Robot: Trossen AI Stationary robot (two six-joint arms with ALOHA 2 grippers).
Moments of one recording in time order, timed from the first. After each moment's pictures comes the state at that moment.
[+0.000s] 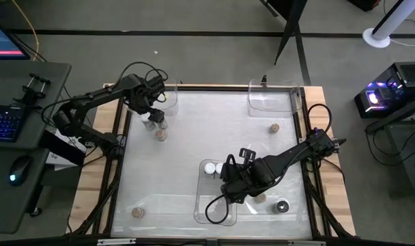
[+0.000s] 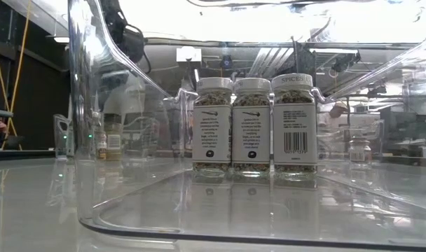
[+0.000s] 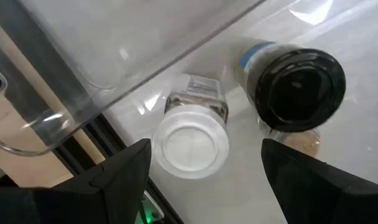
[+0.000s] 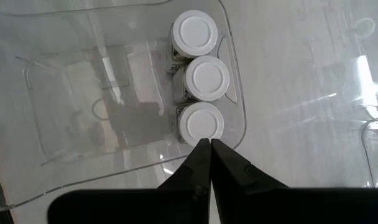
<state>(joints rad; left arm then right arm) 0.70 1.42 1.11 -1.30 -0.10 -0.35 0.50 1.97 2.05 -1.50 0.37 0.72</state>
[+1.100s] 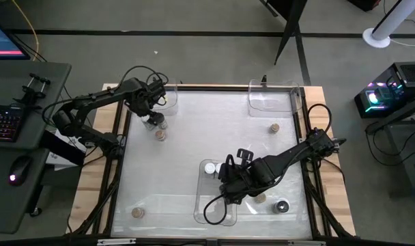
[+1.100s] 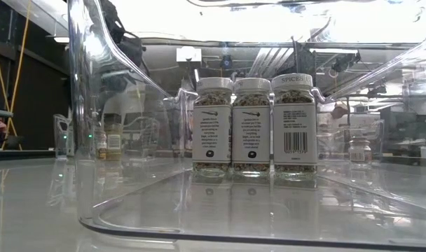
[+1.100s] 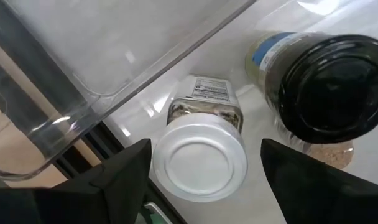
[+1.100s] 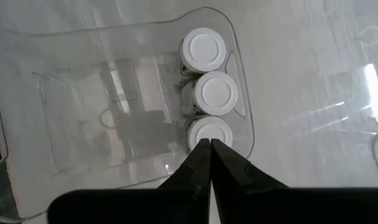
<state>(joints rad) 0.70 1.42 1.02 -1.23 -0.12 -0.28 0.49 1.97 2.05 -1.45 0.38 0.70</state>
